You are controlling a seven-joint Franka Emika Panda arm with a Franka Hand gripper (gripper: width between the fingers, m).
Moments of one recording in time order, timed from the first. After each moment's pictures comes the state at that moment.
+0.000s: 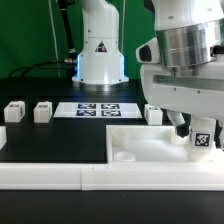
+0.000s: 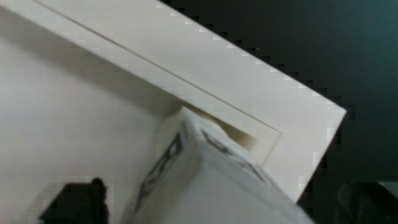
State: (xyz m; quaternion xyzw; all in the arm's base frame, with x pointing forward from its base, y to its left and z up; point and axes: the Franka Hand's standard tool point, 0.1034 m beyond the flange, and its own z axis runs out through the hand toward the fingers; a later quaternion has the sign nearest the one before) arm 0.633 0.116 0.057 -0.87 0.48 0.03 0.10
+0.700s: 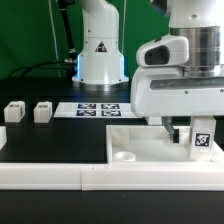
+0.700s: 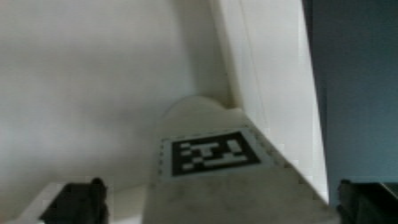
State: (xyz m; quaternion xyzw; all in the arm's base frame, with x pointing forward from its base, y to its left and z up) arm 0.631 0.118 0.053 -0.99 0.13 0.01 0.06
